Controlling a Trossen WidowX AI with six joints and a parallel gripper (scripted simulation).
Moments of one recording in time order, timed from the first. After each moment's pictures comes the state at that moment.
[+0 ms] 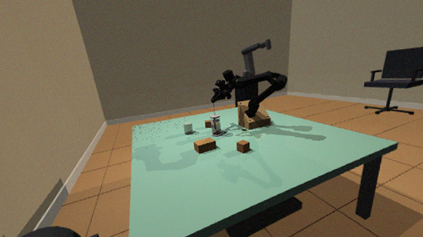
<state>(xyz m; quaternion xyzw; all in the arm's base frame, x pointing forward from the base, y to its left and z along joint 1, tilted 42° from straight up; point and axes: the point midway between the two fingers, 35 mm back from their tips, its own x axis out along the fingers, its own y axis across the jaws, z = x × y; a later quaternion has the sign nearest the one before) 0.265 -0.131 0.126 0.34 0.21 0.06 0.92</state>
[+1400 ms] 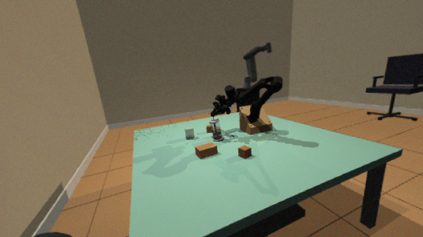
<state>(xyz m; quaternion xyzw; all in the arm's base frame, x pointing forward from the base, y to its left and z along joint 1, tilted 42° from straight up) 0.288 -0.094 0.078 0.33 0.20 0.05 0.92</state>
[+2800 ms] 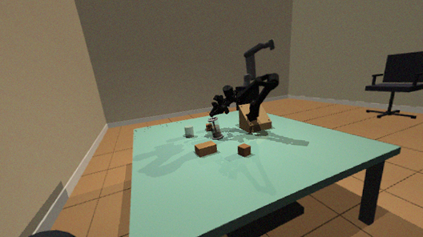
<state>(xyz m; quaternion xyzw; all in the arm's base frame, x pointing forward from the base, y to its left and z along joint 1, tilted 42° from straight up) 0.294 -0.090 0.067 0.35 0.21 0.06 0.91</state>
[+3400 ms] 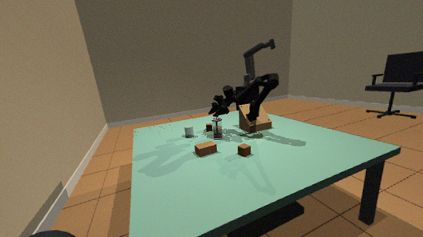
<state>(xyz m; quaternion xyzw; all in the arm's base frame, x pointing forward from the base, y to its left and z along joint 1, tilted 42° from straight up) 0.294 -0.089 0.067 0.35 0.21 0.06 0.91</state>
